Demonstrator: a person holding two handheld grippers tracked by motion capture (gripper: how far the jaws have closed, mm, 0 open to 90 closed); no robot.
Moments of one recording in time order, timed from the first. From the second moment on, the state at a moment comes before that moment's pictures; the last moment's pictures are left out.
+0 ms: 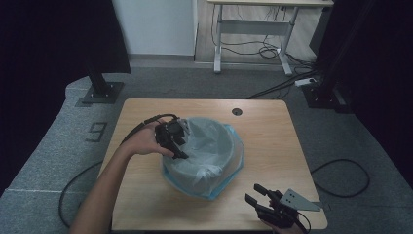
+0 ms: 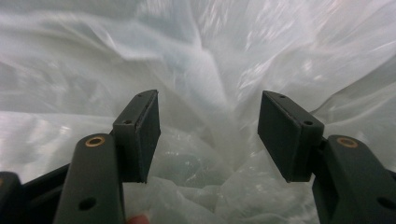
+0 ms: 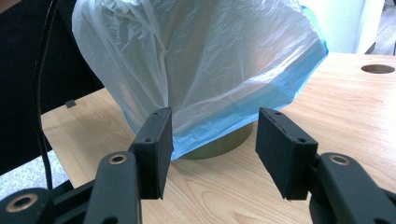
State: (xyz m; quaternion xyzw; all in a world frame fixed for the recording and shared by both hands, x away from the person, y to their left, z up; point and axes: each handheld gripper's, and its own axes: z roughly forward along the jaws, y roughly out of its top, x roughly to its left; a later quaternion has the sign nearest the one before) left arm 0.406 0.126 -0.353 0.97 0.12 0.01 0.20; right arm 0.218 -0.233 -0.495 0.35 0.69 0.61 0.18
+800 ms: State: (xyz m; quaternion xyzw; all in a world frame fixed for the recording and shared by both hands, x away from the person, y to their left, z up) left arm 0.323 0.226 -0.347 0.87 0.19 0.13 0.43; right arm 0.219 -0.239 -0.492 0.35 0.69 0.61 0.19
